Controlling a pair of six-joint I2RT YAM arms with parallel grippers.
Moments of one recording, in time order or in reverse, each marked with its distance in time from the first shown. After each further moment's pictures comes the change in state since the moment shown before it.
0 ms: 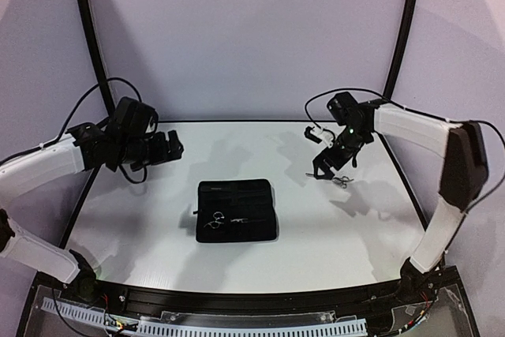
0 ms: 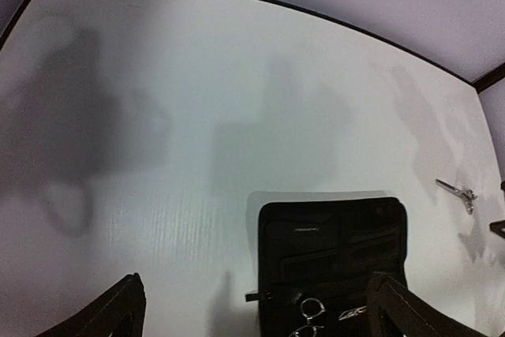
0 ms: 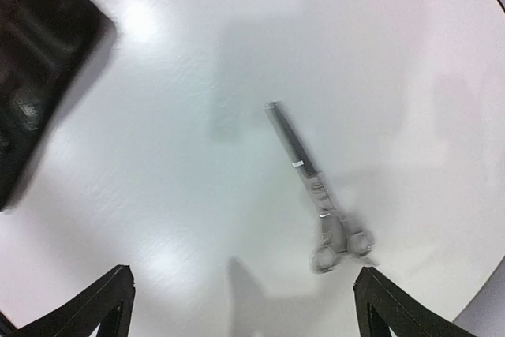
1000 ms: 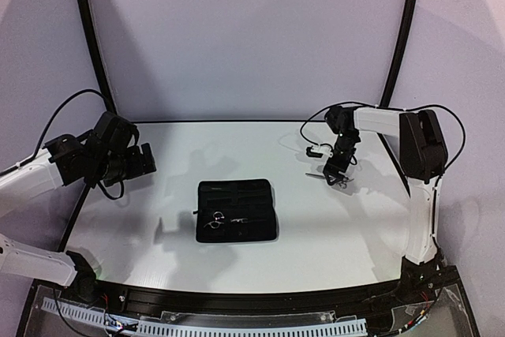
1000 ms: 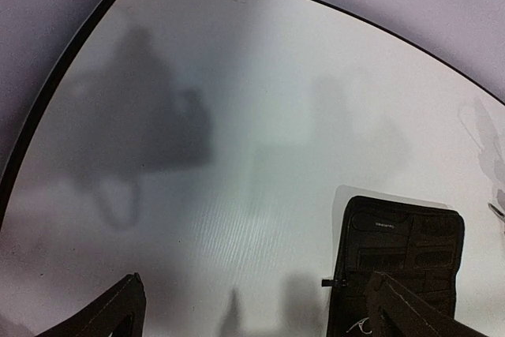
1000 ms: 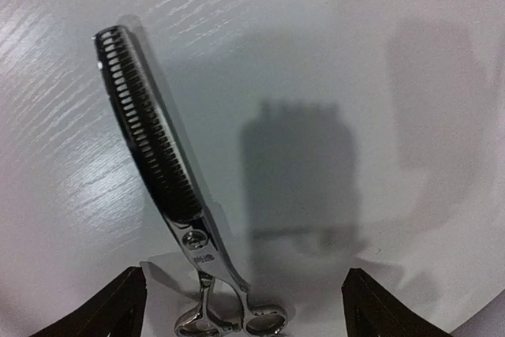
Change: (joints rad) left arm 0.000 -0.181 -0.104 -0.193 -0.187 -0.107; right arm -0.134 0.414 0.261 -0.089 0.105 -0.405
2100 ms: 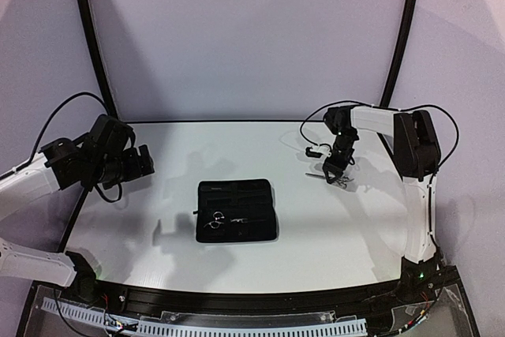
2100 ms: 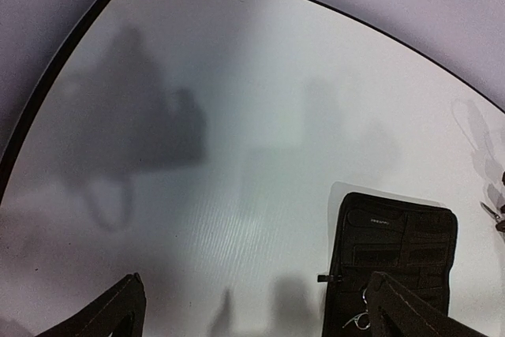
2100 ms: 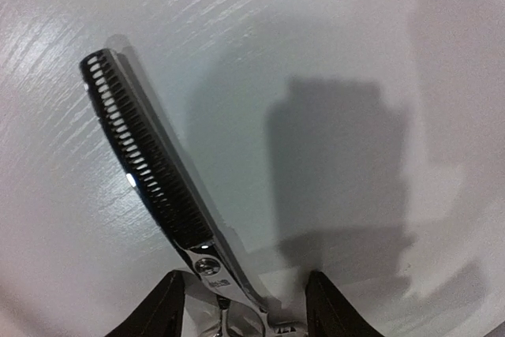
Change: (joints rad) left arm 0.000 -0.041 -0.031 0.008 0.016 -0.014; right arm -0.003 0.083 0.090 -0.103 -0.069 0.084
